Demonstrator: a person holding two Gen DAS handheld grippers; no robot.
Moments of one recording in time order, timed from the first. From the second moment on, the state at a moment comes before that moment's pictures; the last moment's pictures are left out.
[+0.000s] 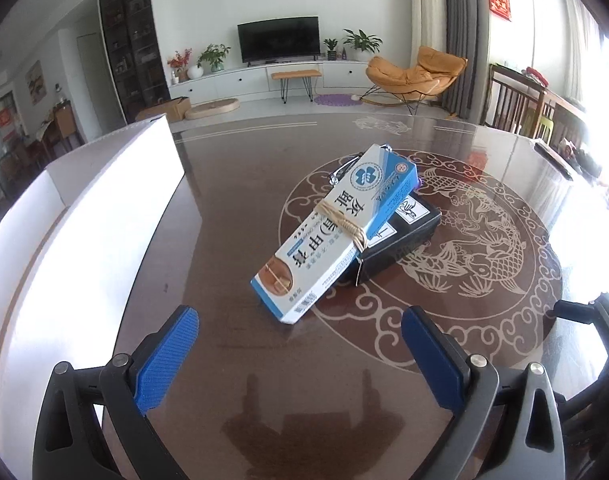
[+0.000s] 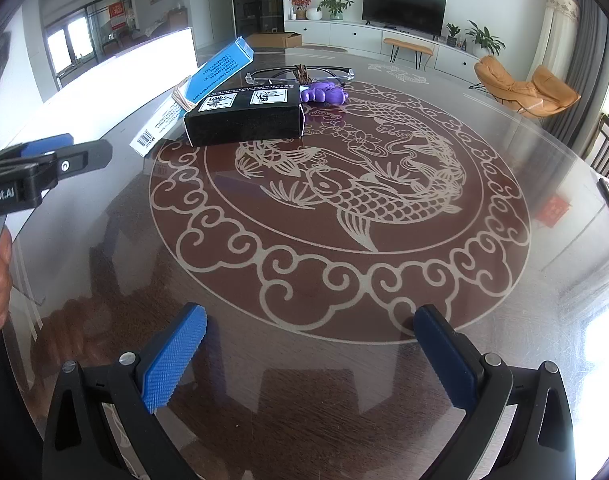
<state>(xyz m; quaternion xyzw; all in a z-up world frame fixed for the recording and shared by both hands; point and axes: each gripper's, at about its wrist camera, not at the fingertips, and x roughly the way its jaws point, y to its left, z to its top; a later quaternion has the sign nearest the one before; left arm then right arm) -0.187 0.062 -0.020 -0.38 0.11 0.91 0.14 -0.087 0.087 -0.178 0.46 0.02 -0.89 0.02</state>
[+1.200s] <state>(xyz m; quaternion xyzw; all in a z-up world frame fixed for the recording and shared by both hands) -0.200 -0.004 -0.081 -0.46 0.00 0.89 -0.01 -0.087 0.088 -0.178 0.46 0.02 -0.89 0.02</state>
